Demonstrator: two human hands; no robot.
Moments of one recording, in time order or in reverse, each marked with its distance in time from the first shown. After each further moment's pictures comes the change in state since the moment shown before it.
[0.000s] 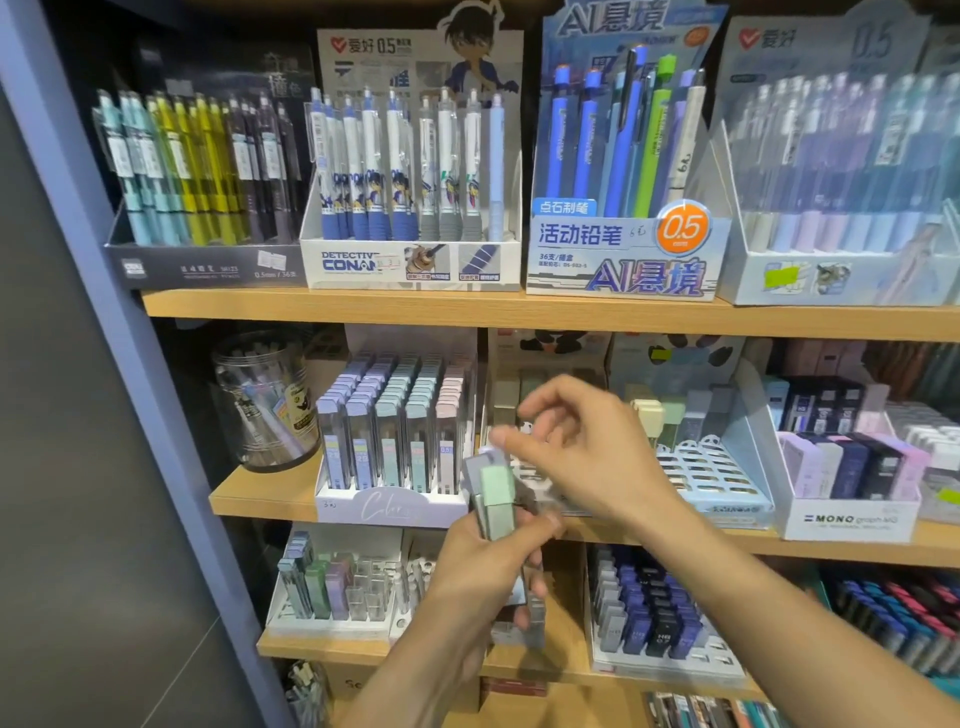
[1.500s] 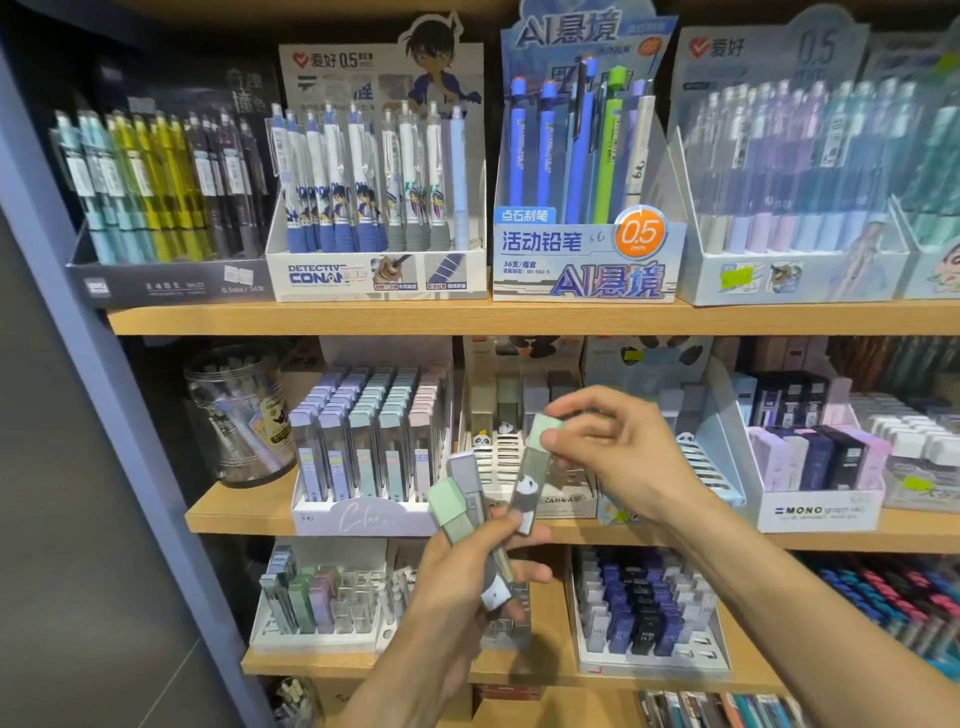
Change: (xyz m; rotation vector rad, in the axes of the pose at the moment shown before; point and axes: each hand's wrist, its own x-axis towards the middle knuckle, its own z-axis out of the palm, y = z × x) left_hand -0.005 0.003 0.008 -0.197 0.006 -0.061; right_hand -0.004 0.036 -0.029 0.493 0.012 0.223
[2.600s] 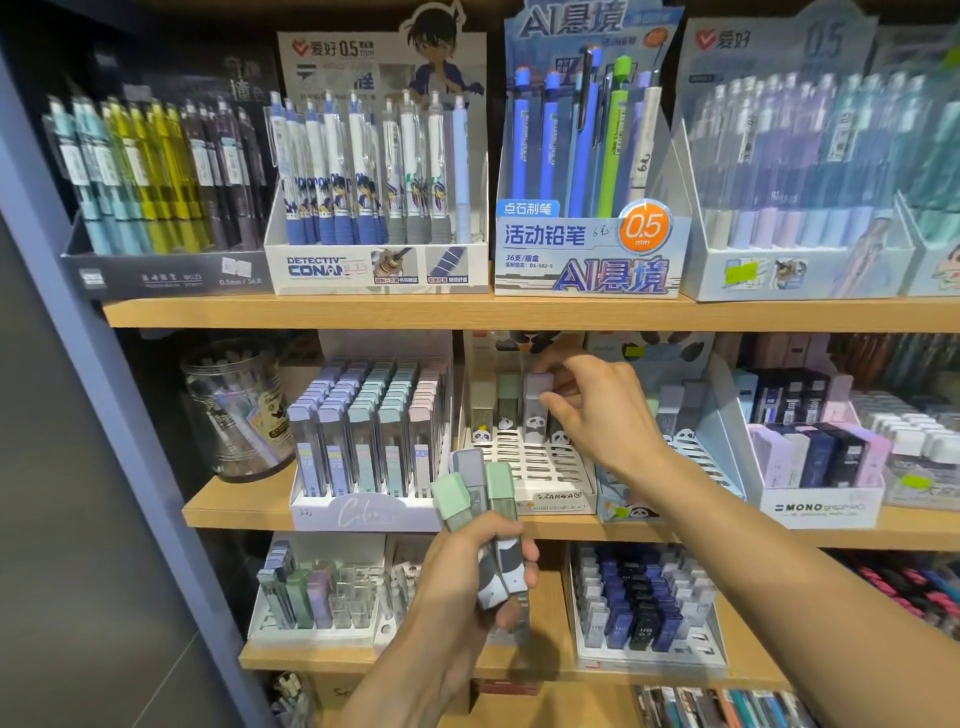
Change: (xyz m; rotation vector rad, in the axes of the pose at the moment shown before) left_hand 0.001 -0.003 -0.004 -0.002 -0.061 -0.068; right_hand 0.058 0.018 0.003 -0.798 0.103 -0.422
